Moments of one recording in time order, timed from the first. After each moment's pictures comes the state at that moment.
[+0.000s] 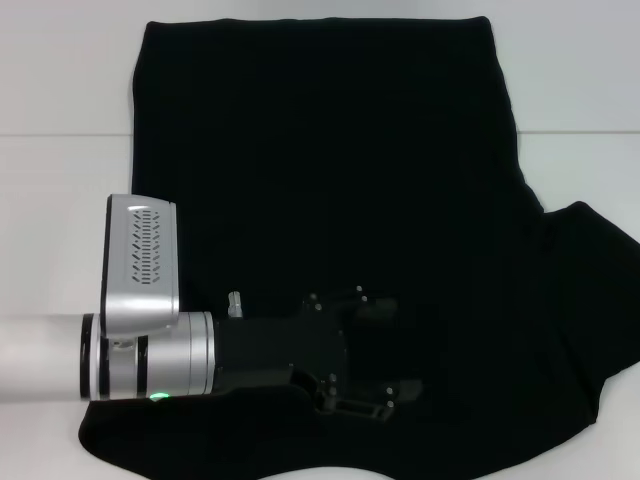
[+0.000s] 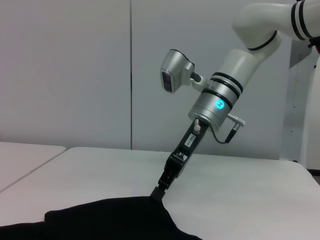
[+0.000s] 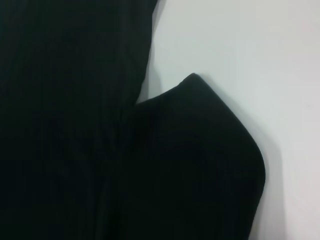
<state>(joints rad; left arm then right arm) -0.60 -2.17 0.93 0.47 1.83 1.47 -0.97 0.54 1.93 -0.52 -0.75 -2.54 -1.31 2.32</state>
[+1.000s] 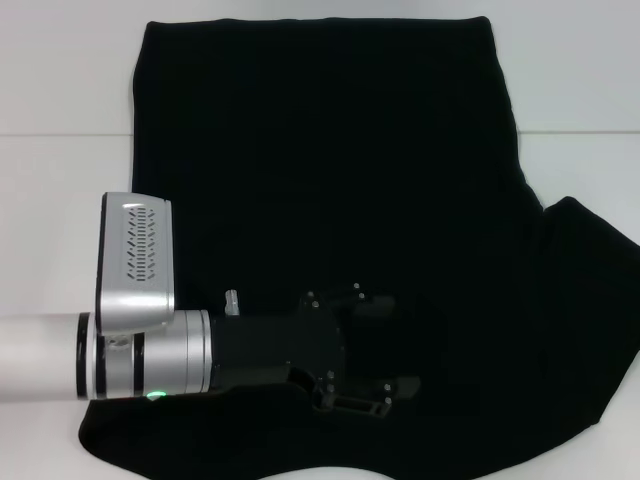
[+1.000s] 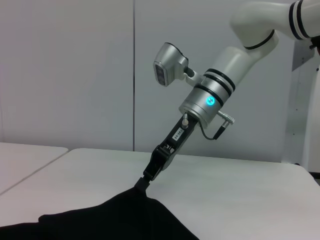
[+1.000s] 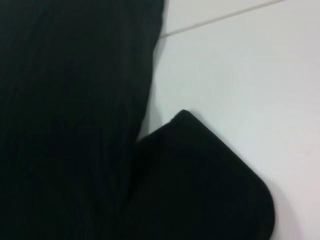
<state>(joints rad) -0.60 -2.17 0.92 0.47 1.83 1.48 -0.98 0.58 1.93 -0.49 -0.75 -2.54 -1.26 2.31</state>
